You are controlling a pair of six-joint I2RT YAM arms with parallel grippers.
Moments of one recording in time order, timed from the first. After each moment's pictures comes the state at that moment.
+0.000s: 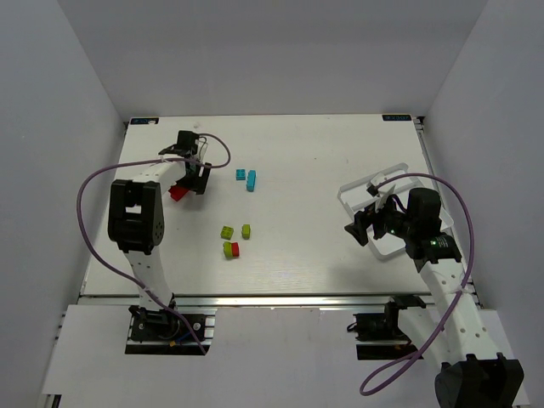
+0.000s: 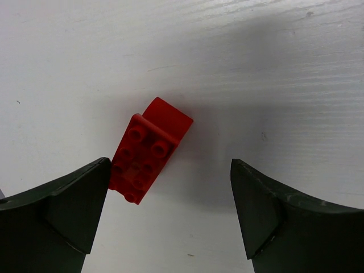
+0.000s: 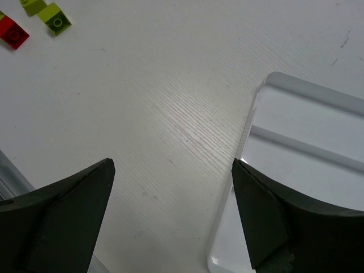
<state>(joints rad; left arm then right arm) -0.12 1.96 1.41 -0.55 -0.27 0.18 0.10 0.78 0.66 -0.45 -0.63 -0.37</state>
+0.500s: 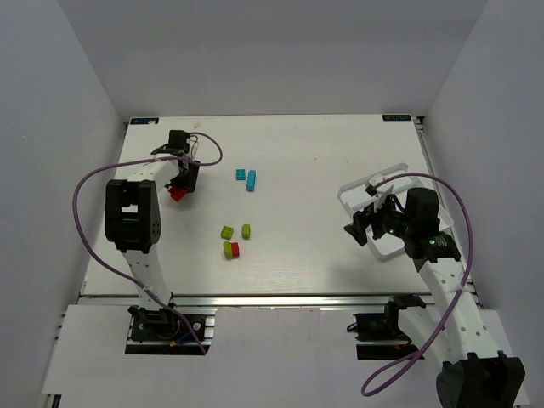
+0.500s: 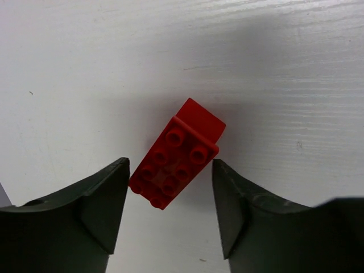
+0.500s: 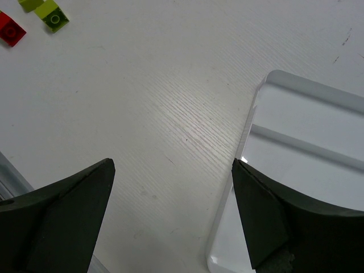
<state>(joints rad) -0.07 1.96 1.42 -0.54 -0.27 0.17 0.11 0.79 0.66 -0.45 -0.61 -0.37</state>
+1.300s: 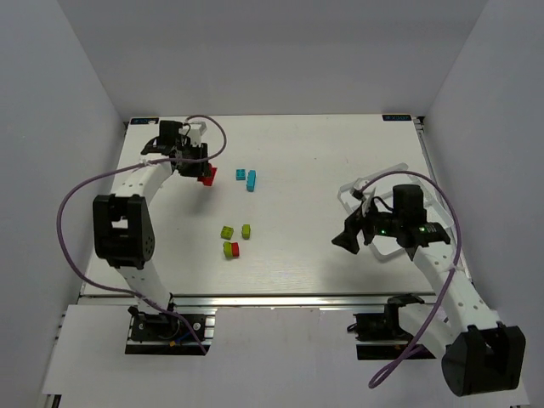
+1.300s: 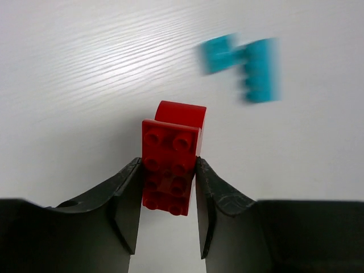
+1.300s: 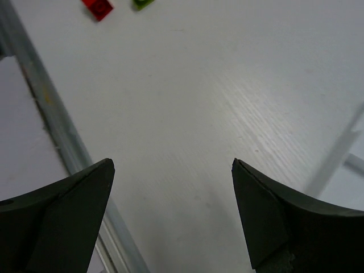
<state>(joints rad) -0.07 1.82 1.41 -0.50 0.24 0.06 0.16 0.91 0.67 -0.50 -0.79 -0.41</state>
